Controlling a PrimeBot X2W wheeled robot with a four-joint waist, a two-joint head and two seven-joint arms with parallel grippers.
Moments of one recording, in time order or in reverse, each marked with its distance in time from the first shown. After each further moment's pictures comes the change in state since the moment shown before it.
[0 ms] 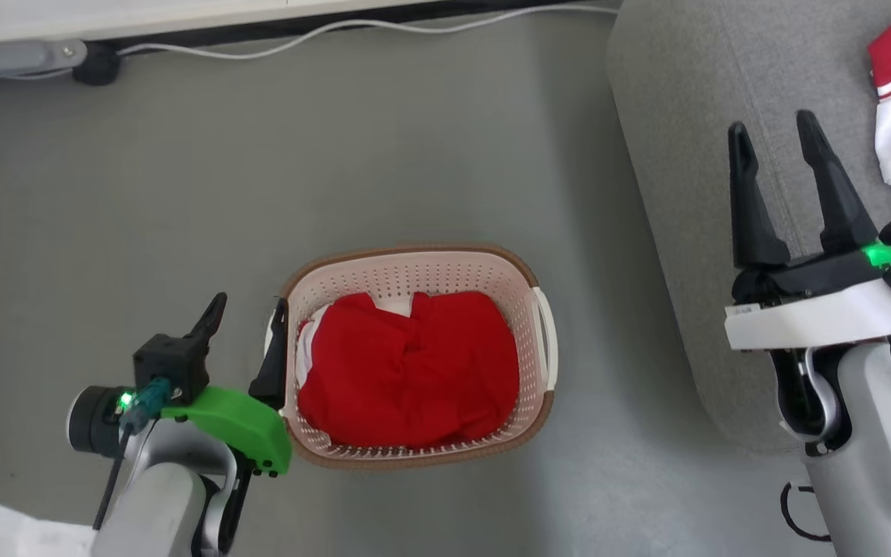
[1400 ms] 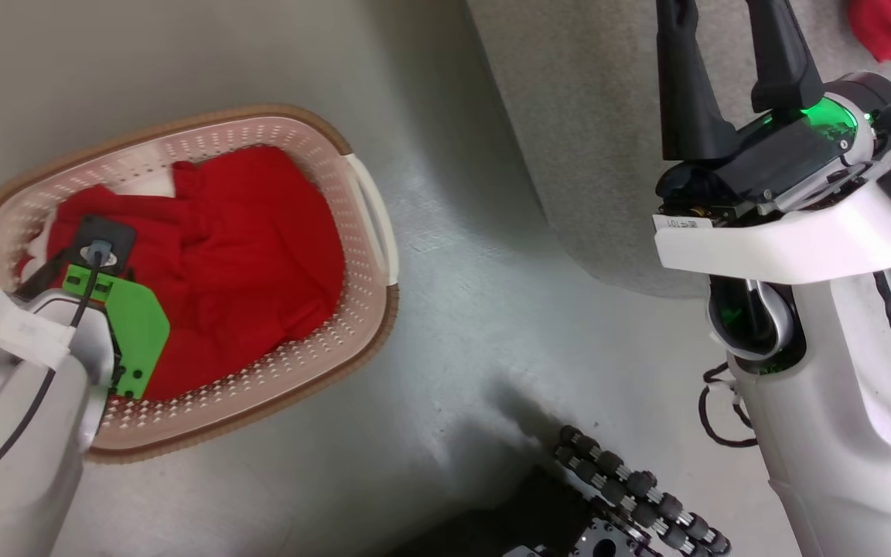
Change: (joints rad) left arm -0.339 0.206 -0.109 0.253 0.252 -0.012 0.502; right arm -0.278 0.125 0.113 -0.110 0.069 0.063 0.000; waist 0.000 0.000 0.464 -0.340
